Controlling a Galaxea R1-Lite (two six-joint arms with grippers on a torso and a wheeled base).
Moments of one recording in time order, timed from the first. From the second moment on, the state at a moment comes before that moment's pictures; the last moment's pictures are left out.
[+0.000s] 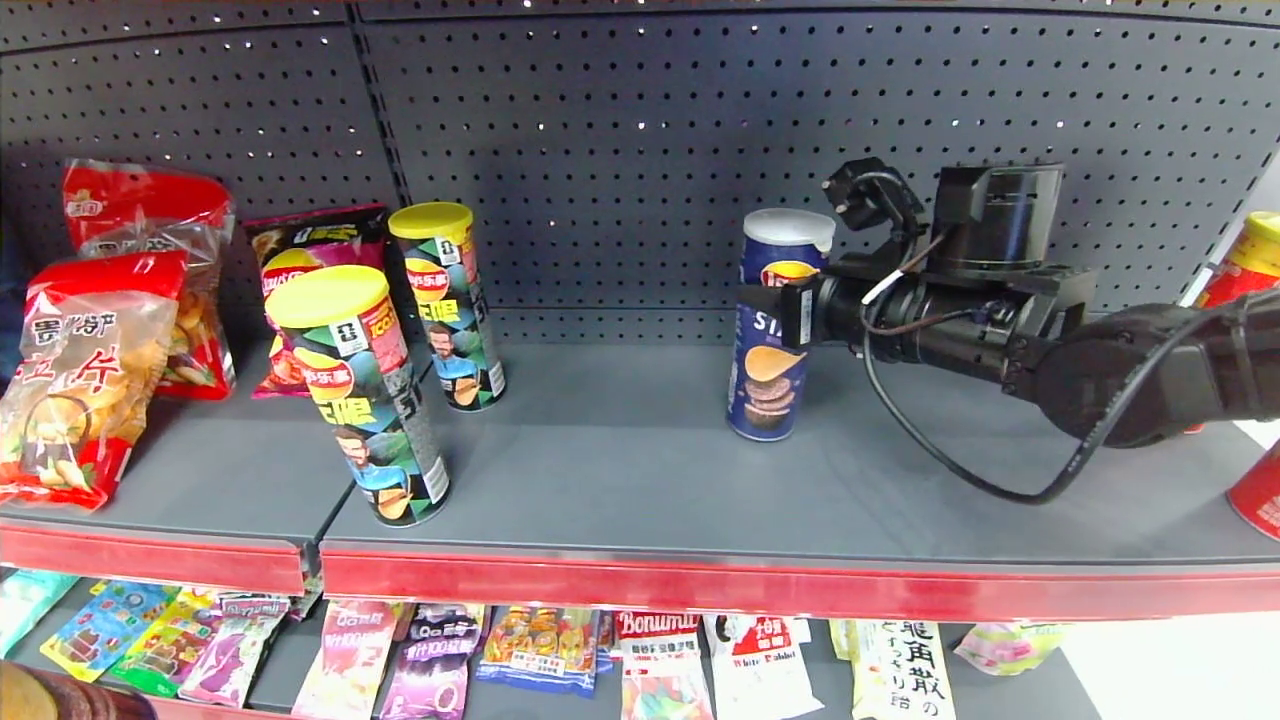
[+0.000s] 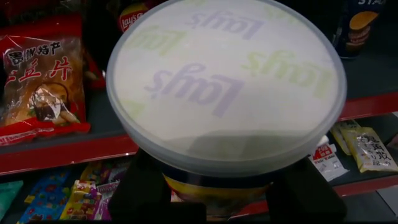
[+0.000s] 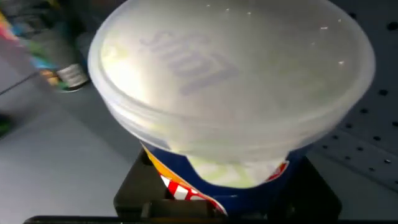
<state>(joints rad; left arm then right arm) -0.14 0.33 -0.55 0.22 -0.05 0.08 0.48 1.85 -1.19 -0.49 0.11 -0.05</state>
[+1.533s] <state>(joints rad) -0.13 0.33 -0.56 0.22 -0.05 0.08 0.63 1.58 -0.79 -0.59 0.10 -0.05</state>
